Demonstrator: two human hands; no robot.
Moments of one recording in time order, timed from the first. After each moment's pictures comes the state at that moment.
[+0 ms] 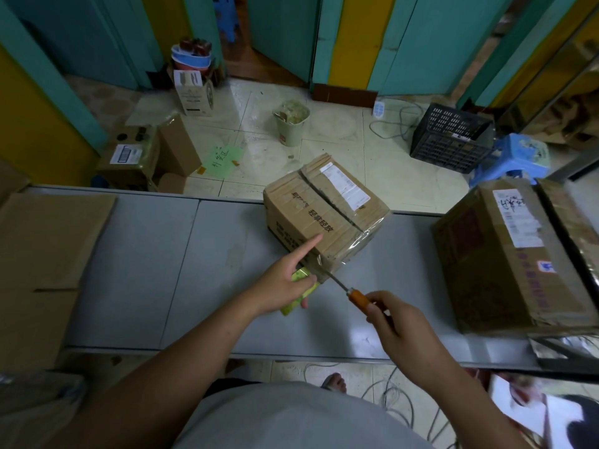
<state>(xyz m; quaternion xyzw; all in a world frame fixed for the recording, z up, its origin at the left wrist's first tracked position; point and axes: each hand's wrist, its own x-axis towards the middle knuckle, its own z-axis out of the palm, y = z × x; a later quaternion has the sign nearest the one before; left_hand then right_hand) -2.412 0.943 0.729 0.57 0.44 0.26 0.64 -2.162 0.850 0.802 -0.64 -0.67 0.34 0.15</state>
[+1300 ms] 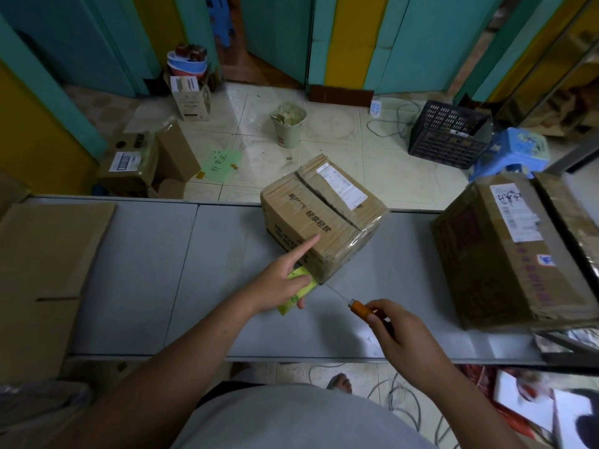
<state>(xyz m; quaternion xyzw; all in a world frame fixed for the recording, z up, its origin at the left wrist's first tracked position) -2.418 0.947 0.734 0.58 0.43 0.24 0.66 -2.147 0.841 0.762 -0.66 -0.66 0.33 0.13</state>
